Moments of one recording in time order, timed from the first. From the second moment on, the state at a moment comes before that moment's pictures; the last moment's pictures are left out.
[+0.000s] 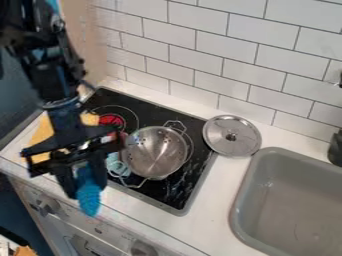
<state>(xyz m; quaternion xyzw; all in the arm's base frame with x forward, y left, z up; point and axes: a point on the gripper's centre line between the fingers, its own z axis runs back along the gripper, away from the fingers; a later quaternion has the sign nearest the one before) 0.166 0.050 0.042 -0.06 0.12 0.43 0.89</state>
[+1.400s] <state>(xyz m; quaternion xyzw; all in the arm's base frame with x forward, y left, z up) 0.245 0.053 0.010 -0.13 0.17 0.41 0.89</state>
